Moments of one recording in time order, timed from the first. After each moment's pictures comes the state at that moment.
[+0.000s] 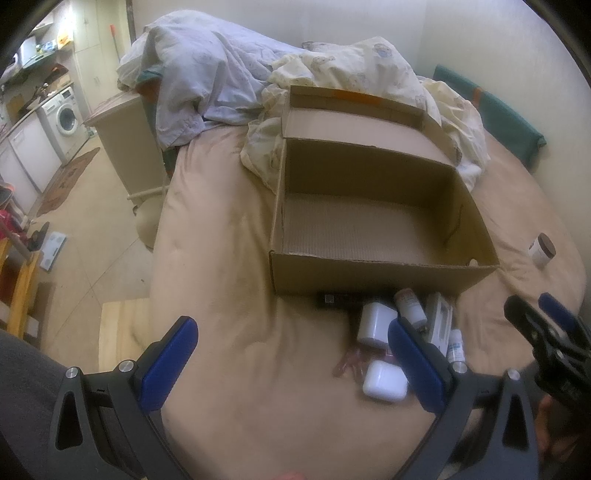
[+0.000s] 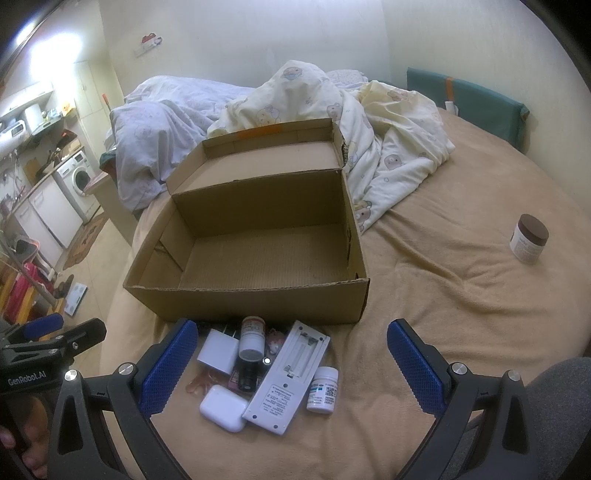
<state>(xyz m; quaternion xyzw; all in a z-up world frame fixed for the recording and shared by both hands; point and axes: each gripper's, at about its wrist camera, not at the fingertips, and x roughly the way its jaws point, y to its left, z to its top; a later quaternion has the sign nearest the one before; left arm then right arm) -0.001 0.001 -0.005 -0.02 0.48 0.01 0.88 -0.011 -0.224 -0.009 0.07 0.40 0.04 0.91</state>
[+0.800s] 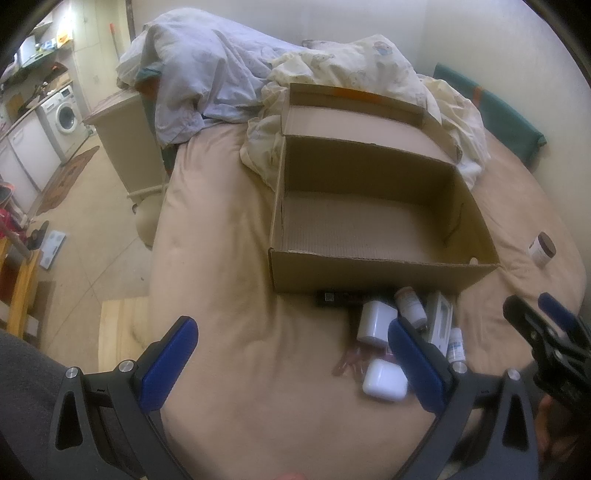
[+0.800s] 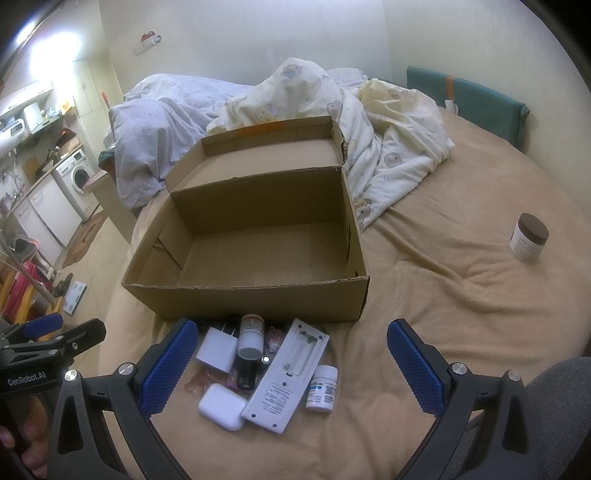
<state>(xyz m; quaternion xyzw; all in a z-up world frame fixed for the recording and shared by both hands) -0.001 0.001 -0.008 -0.02 0.48 0.01 0.88 -0.010 -0.223 -0.008 0.07 0.41 0.04 0.91</state>
